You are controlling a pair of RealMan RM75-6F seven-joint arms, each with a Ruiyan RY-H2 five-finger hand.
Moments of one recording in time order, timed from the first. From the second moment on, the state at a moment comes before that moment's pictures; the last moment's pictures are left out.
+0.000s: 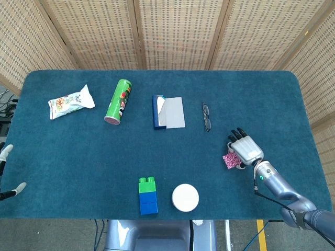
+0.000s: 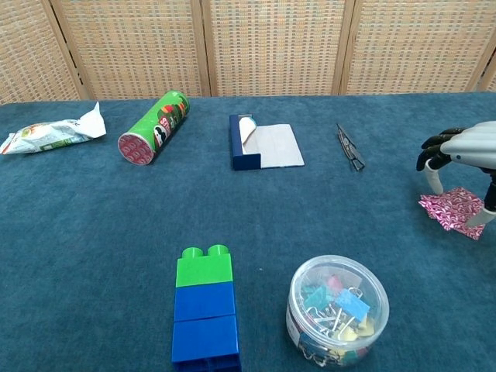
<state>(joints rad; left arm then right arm) -0.04 -1.04 -0.05 -1.73 1.42 1.50 0.10 0.68 -1.34 0.03 -1.23 -1.38 0.78 -0.18</state>
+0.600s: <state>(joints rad) -0.04 -1.04 -0.05 -1.74 1.41 1.50 0.11 0.70 -1.43 0.03 -1.03 -1.39 0.75 -0.06</state>
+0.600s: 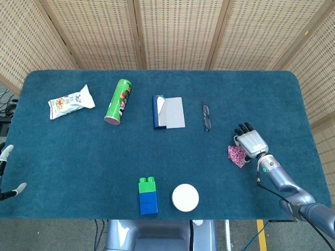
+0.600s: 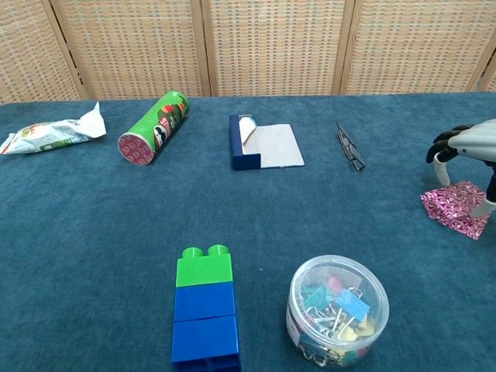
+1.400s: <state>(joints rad) -0.04 -1.04 -0.05 -1.74 1.41 1.50 0.12 0.69 -1.42 0.02 -1.01 -1.39 0.74 -0.07</state>
